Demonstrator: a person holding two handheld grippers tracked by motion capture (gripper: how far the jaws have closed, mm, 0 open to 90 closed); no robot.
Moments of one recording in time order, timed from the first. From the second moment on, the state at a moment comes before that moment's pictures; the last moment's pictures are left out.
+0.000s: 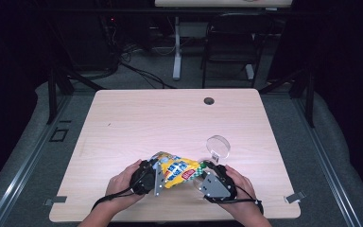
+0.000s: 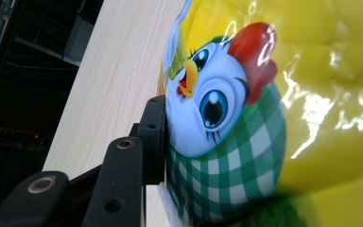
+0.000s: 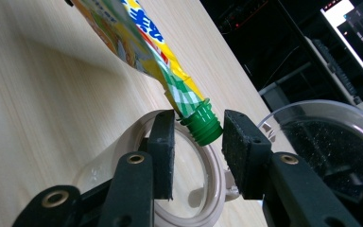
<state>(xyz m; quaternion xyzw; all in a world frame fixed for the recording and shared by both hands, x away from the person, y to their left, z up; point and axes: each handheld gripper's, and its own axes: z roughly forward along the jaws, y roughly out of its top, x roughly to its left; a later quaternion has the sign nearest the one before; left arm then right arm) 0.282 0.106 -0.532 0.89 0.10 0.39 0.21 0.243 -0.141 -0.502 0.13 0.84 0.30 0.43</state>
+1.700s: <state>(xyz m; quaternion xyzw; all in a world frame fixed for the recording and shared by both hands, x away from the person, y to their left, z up) 0.278 0.099 -0.522 0.86 0.03 0.49 0.15 0.240 -0.134 -0.512 0.12 0.84 0.29 0.44</state>
